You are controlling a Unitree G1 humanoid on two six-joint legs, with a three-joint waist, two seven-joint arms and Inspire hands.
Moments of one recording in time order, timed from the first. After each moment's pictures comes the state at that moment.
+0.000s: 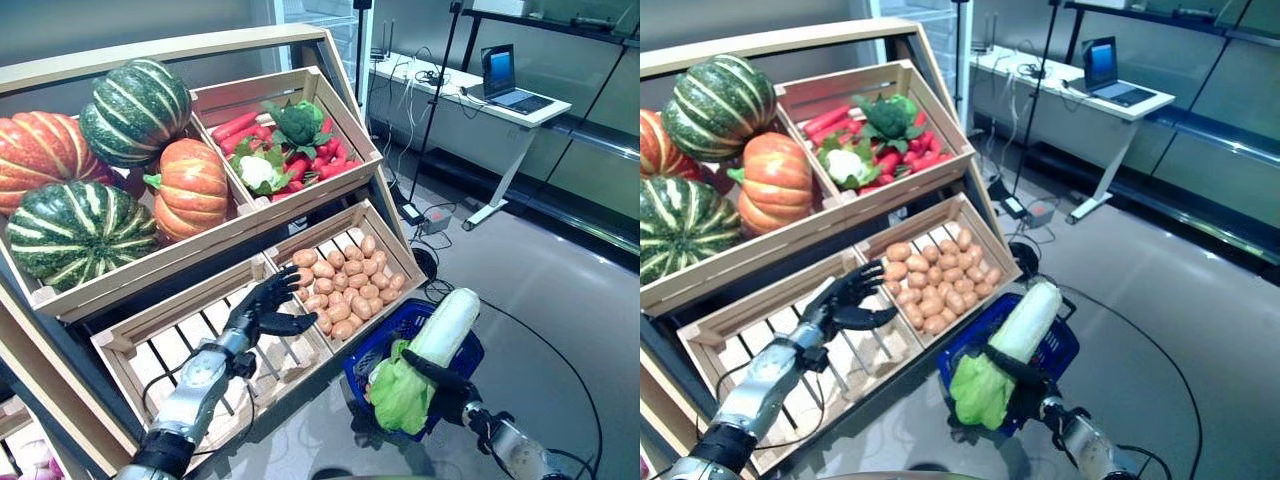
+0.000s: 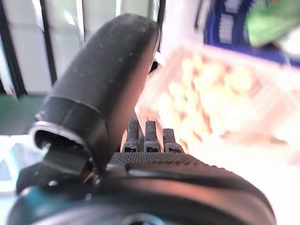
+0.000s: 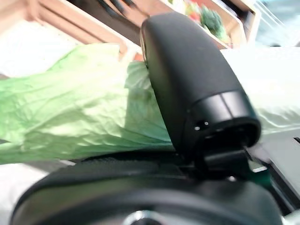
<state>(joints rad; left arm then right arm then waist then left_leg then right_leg) -0.08 0.49 -0.17 0.38 -0.39 -0.08 -0.10 0.05 -0.38 0.12 0.63 1.07 0.19 0.42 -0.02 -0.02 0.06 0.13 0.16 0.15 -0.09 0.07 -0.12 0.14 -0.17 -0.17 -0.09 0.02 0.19</state>
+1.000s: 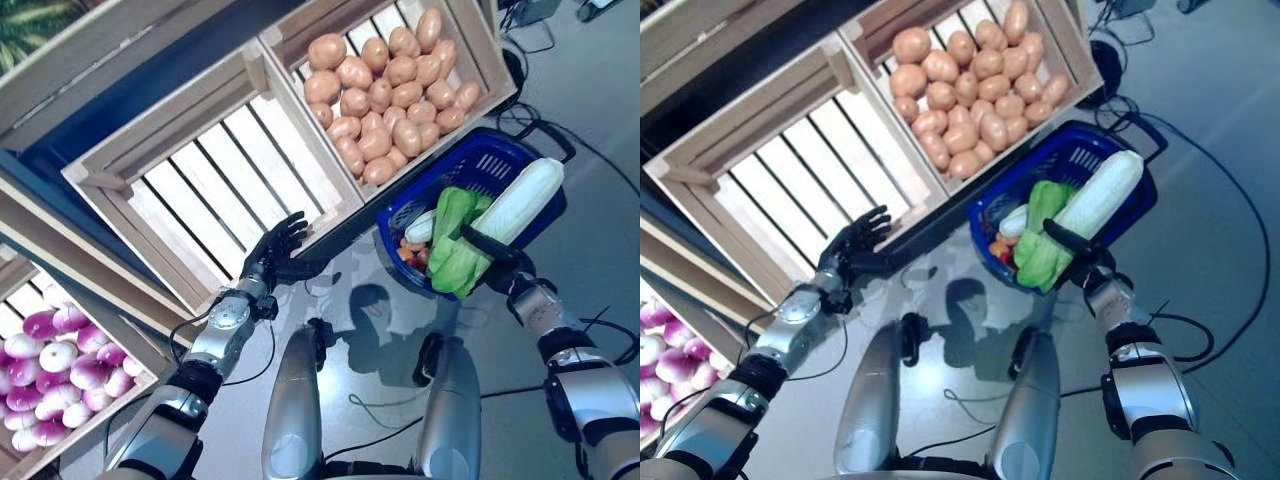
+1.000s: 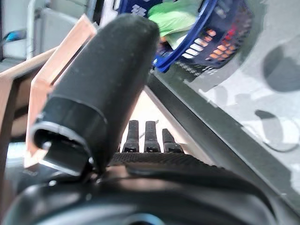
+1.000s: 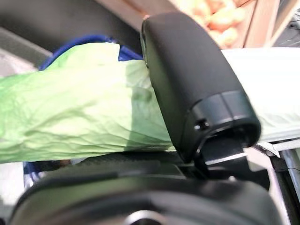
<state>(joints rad) -0.47 0.48 -0.39 0.61 -0.64 -0.26 -0.04 -0.74 -0.55 0.12 1.16 1.06 0.06 0.17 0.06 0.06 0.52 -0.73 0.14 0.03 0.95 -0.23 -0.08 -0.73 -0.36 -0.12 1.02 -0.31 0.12</state>
